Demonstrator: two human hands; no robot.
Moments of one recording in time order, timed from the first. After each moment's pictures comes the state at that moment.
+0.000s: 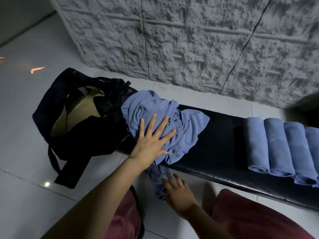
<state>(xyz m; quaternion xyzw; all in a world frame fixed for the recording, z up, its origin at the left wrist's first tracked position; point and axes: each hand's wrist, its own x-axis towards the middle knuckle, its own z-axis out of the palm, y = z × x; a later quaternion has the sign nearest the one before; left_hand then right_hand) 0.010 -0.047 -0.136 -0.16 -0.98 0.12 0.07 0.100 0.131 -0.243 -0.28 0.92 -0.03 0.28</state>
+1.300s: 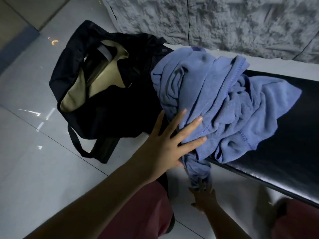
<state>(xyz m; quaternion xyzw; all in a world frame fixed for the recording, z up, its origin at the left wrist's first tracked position) 0.055 -0.099 -0.158 -0.23 -0.96 0.15 0.02 0.117 0.085 -0.441 -0.25 0.86 0.02 0.45</state>
